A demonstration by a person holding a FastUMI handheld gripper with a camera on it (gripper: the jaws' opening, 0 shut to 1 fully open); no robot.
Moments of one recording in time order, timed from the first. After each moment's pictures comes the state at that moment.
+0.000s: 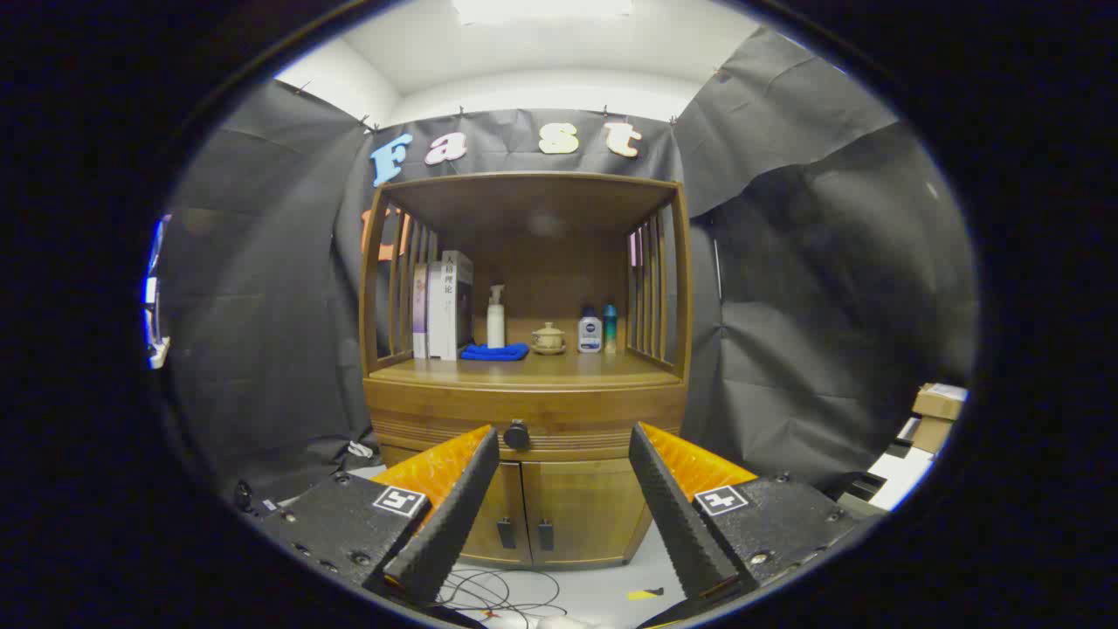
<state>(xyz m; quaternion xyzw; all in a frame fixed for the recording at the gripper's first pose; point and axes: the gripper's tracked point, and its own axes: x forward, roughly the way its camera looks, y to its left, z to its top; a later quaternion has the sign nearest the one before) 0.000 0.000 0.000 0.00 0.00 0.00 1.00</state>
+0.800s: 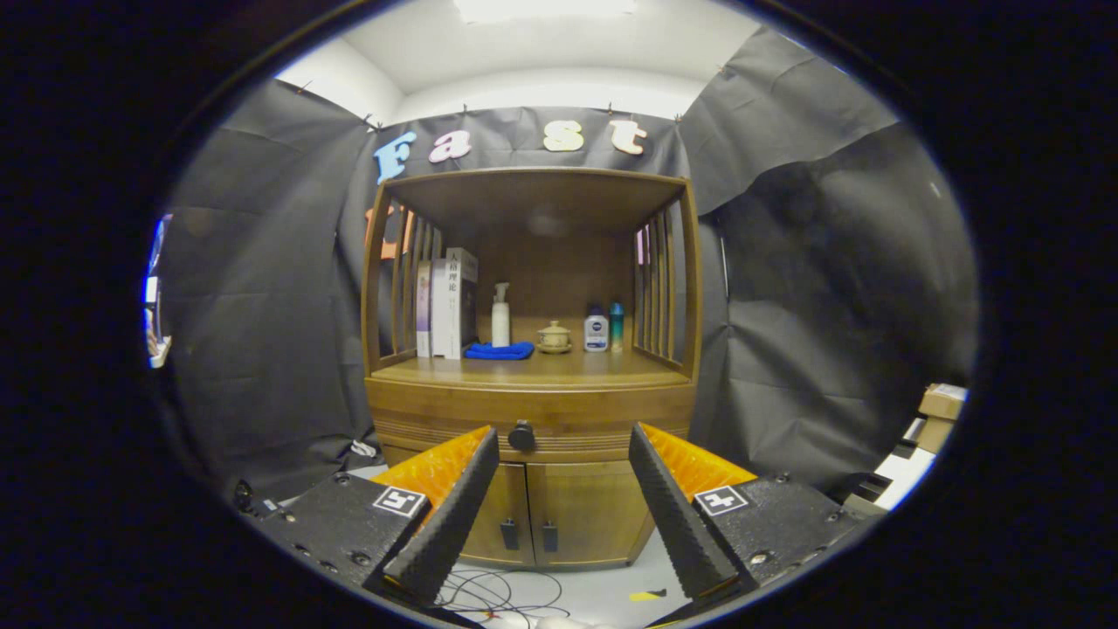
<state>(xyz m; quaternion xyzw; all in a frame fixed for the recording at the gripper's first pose) 0.019 0.011 -0.002 0.00 0.01 0.01 1.00</state>
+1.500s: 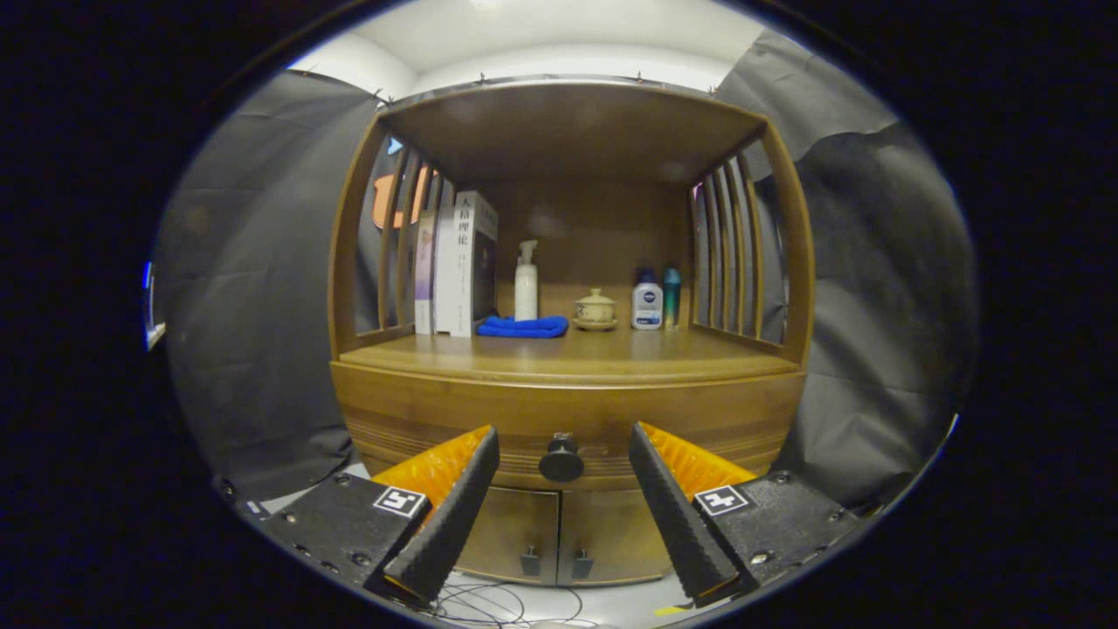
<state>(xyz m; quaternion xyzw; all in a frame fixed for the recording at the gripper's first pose) 0.191 0.064 -0.058 -0.02 0.04 0.05 1.00</state>
